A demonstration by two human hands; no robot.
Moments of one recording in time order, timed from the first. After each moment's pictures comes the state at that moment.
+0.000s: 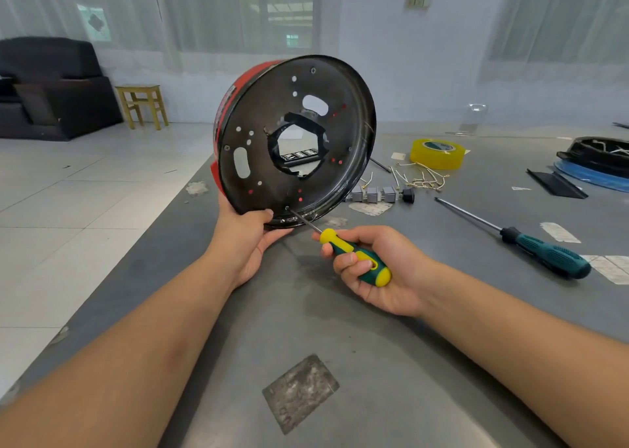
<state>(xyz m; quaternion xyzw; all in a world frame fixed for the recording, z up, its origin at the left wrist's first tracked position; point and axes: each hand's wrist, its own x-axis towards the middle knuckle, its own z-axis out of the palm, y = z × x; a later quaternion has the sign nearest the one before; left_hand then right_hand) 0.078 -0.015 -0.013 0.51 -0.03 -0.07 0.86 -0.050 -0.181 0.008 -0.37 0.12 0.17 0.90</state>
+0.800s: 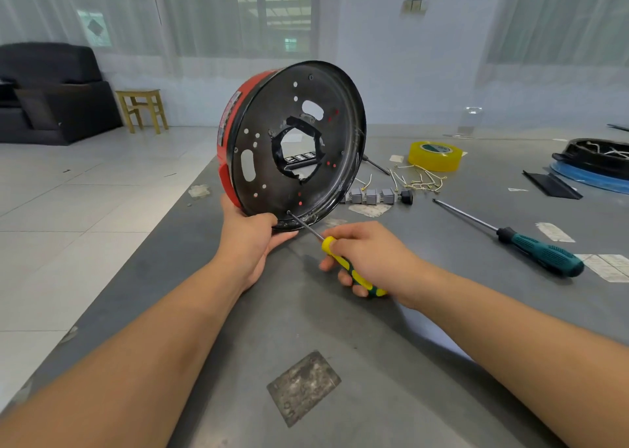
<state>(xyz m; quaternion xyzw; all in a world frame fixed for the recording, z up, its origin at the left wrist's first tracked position) 0.067 -0.017 -0.010 0.54 -0.05 -0.04 0.84 -0.051 -0.168 0.012 -0.81 0.11 -0.01 0.57</state>
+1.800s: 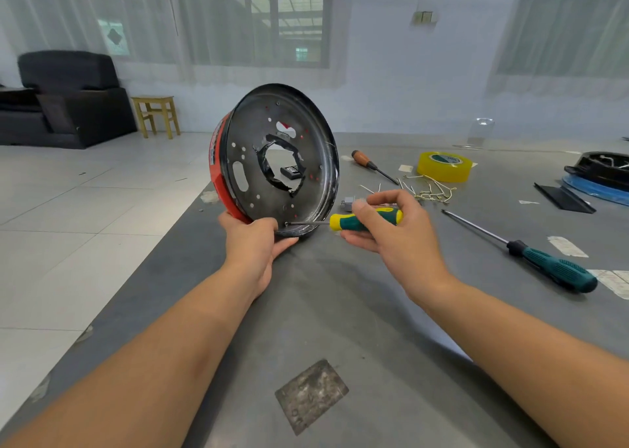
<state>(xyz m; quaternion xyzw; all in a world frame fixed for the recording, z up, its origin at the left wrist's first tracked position) 0.077 -0.016 -0.015 0.50 0.05 -0.01 0.86 -0.047 -0.175 0.021 -0.65 0.07 -0.26 0.71</state>
